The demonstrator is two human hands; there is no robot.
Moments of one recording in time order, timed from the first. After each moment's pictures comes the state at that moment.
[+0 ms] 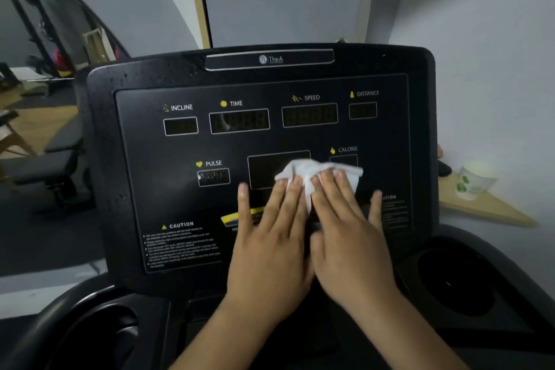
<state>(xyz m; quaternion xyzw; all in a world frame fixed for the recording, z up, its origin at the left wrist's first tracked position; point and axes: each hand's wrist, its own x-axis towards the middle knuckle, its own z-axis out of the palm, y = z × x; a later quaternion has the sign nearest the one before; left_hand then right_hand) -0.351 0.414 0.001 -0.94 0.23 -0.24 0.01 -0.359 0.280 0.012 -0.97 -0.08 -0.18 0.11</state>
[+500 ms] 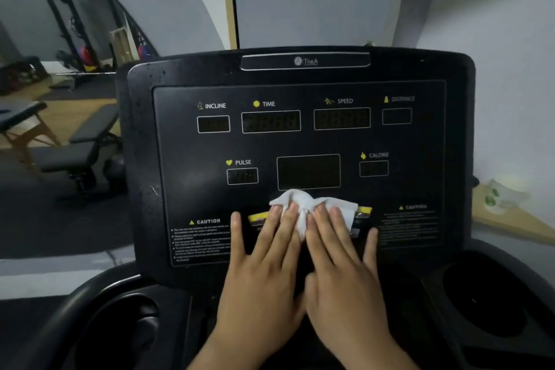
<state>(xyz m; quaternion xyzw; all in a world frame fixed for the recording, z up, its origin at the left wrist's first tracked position) -0.374 0.451 -0.022 -0.95 0.22 -0.23 0.01 -0.378 0.316 -0.020 -0.97 -0.11 -0.21 0.11</state>
